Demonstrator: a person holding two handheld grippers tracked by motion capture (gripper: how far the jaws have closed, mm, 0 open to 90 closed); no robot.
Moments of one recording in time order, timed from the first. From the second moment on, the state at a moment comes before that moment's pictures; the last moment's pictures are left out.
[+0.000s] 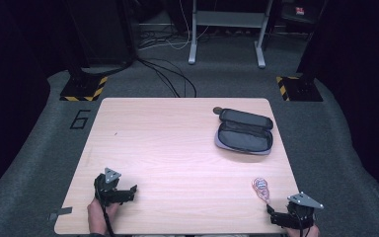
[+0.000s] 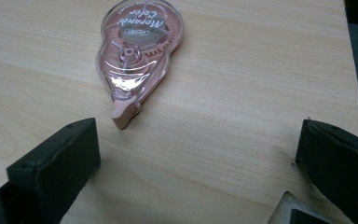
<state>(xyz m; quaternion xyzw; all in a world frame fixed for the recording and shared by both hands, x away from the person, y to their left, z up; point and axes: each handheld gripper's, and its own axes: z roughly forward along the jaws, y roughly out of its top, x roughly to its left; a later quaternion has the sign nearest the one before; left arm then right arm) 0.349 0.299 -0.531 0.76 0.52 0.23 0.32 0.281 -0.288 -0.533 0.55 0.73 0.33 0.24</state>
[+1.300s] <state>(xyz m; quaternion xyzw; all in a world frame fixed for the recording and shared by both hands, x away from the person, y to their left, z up) 0.349 0.300 -0.530 0.76 0.52 0.22 0.32 0.316 -0.249 -0.513 0.53 0.74 0.35 0.22</state>
